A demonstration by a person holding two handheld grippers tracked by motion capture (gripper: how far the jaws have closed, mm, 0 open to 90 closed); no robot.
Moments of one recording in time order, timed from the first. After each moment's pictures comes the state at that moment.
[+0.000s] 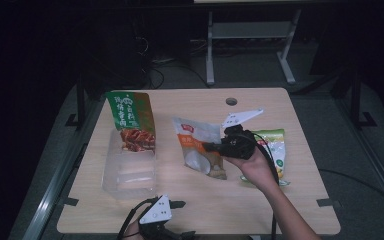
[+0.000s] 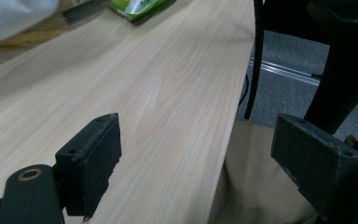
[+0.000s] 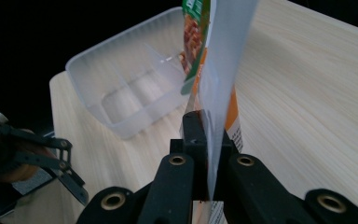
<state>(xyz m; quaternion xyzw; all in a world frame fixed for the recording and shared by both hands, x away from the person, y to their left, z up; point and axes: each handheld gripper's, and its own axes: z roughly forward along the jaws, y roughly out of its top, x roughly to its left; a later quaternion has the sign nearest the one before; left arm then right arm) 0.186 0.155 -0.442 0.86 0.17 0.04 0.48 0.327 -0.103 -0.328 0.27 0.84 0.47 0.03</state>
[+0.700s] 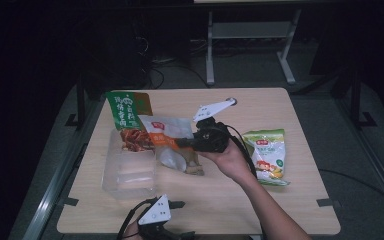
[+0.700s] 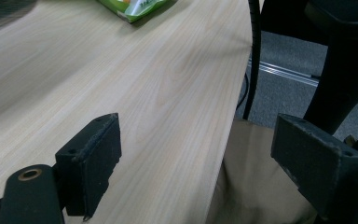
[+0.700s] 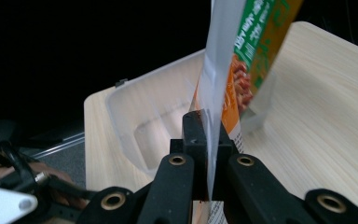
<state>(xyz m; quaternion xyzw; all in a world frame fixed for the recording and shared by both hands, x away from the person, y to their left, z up) 0.185 0.157 -0.441 0.86 0.17 0.05 0.48 0.334 -0.042 -0.304 0.21 0.84 0.50 0.01</state>
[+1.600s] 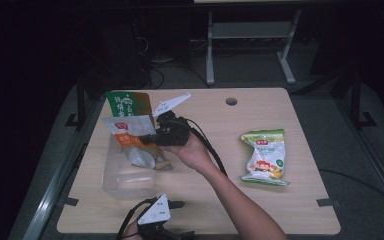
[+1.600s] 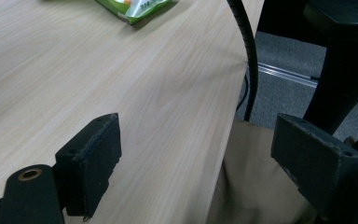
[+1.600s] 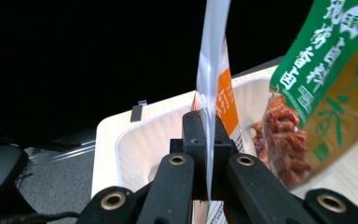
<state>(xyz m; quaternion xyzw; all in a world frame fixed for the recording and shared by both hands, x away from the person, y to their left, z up) 0.186 0.158 -0.441 0.86 0.16 0.05 0.48 0.360 0.045 -0.309 0.17 0.84 0.51 -0.03</state>
